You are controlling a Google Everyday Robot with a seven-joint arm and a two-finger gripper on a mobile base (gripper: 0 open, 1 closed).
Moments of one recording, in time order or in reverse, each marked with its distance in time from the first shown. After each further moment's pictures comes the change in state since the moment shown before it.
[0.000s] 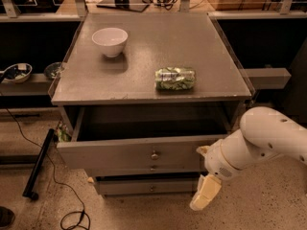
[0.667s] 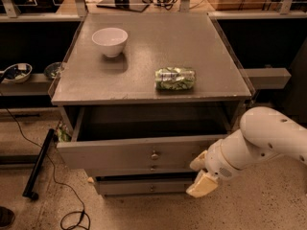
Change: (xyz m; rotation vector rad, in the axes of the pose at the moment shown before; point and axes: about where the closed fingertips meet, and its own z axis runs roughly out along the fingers) arm 0.000 0.000 0.000 0.000 0.000 0.000
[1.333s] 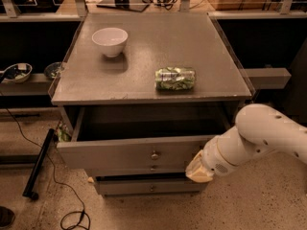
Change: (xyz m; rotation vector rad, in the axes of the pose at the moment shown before) arm -0.009 -0.009 0.002 0.017 0.004 -0.006
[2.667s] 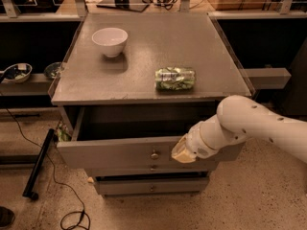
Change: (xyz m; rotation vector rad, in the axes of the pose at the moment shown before) arm -0.053 -0.053 0.022 0.105 -0.063 -0.093
